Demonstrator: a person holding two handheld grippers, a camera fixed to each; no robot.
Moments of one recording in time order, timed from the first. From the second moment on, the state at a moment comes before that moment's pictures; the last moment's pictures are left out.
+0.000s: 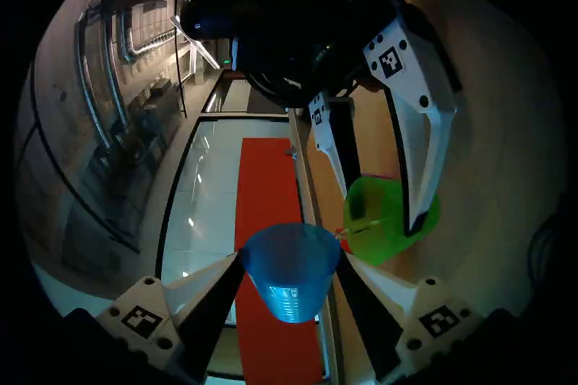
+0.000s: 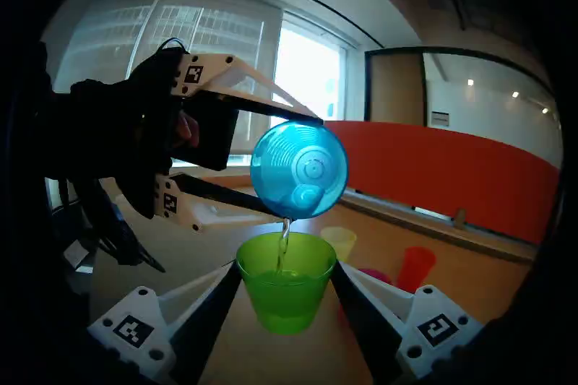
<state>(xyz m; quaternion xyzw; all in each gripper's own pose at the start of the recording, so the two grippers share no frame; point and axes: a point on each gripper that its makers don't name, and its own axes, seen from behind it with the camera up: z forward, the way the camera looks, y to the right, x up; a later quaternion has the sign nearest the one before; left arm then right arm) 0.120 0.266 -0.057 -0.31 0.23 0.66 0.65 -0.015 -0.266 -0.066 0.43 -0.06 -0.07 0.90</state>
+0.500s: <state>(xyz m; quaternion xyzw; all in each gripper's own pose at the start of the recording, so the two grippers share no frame) 0.126 0.268 -0.054 -0.29 0.24 0.68 0.63 -0.016 -0.265 -0.065 0.43 -0.06 -0.07 0.90</state>
